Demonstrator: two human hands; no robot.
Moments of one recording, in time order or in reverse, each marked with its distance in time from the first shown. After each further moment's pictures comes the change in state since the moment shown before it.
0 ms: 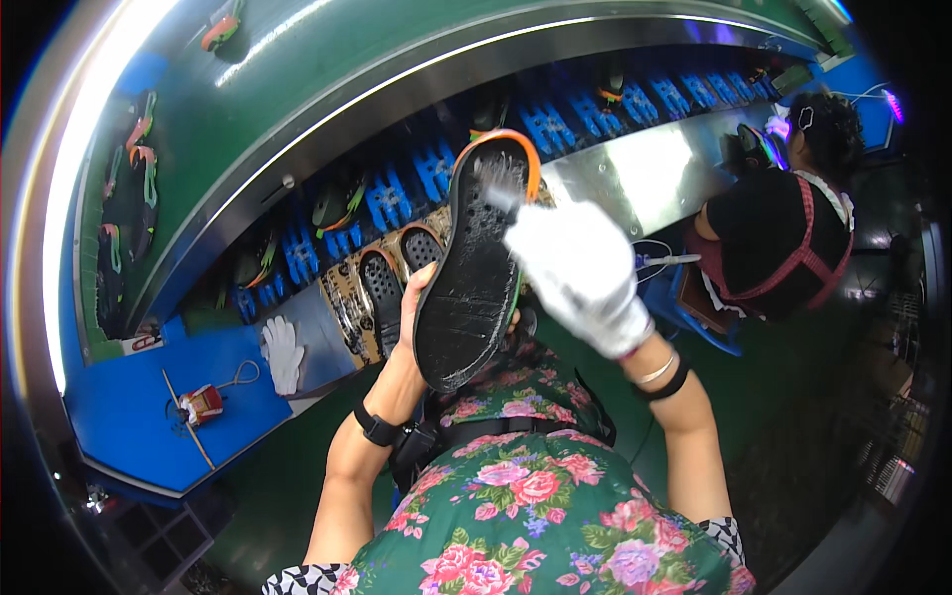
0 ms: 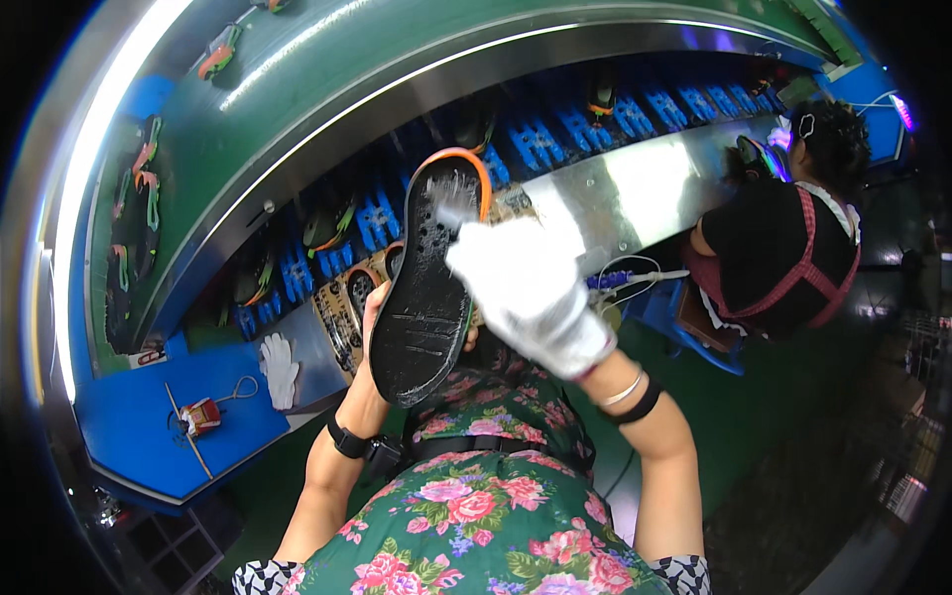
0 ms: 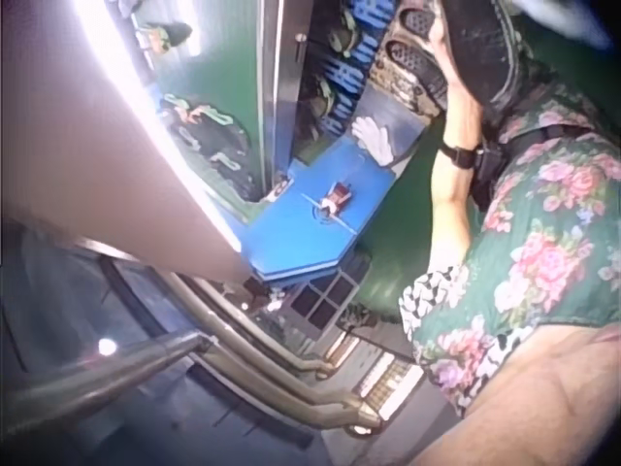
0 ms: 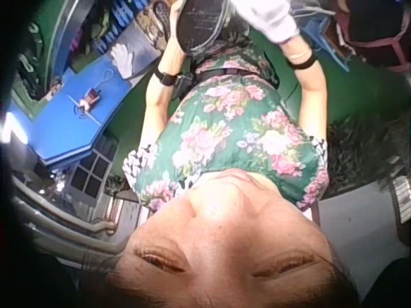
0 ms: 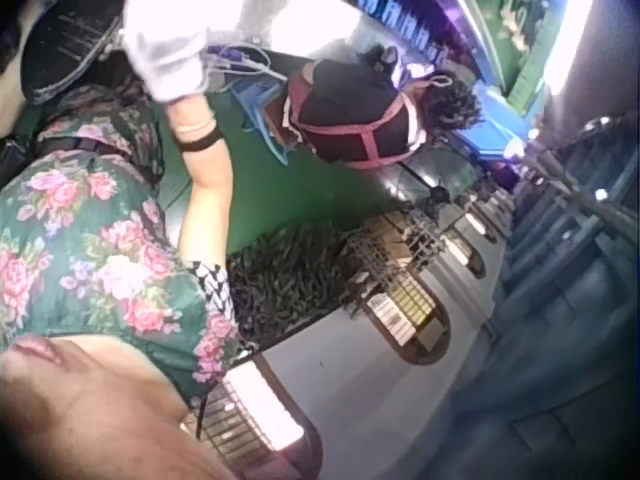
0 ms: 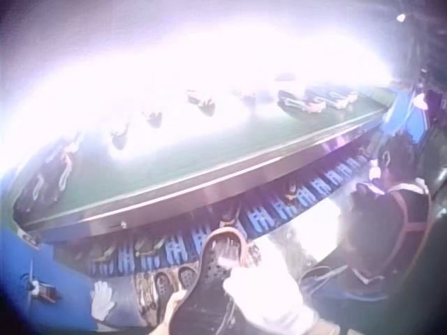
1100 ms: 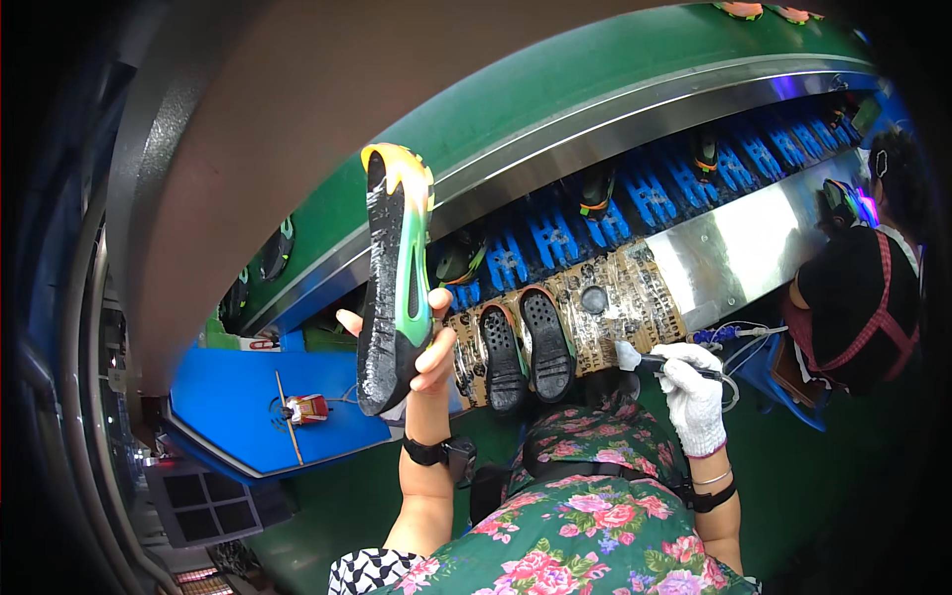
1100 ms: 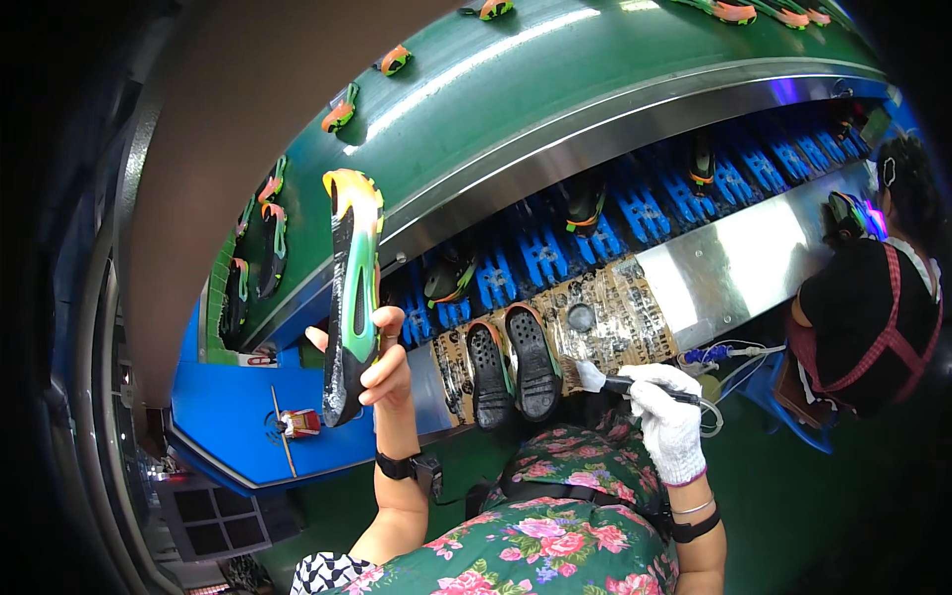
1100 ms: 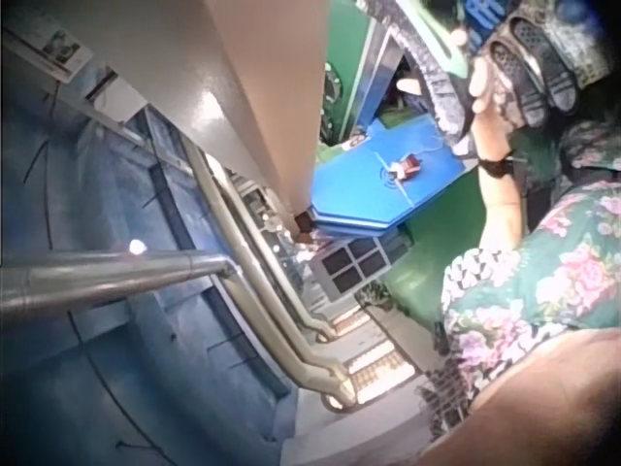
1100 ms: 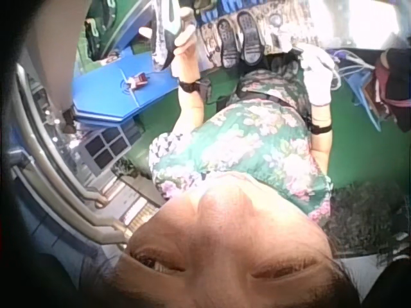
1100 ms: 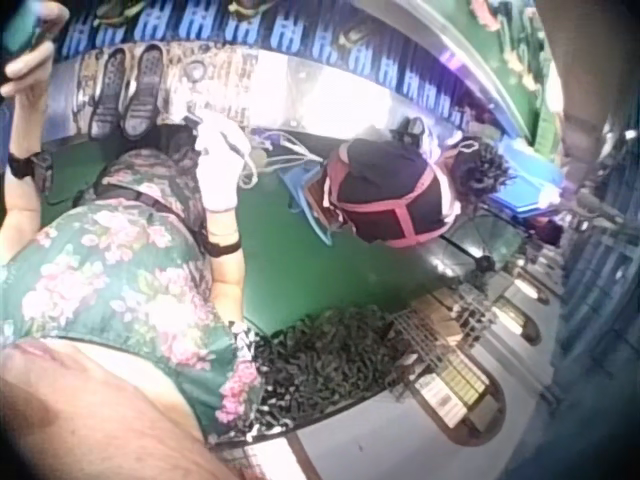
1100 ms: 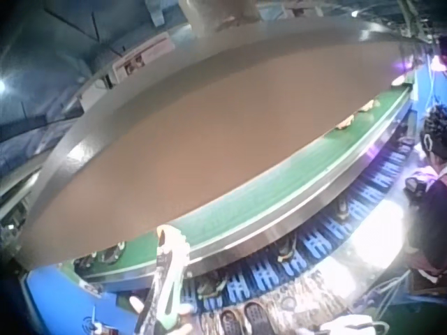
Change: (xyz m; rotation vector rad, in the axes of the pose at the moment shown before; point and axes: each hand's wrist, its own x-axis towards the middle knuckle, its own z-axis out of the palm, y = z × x) left_hand -0.063 0.097 0.076 0.086 -0.854 0.251; right_hand -0.113 -0.008 0.001 1.456 0.399 1.214
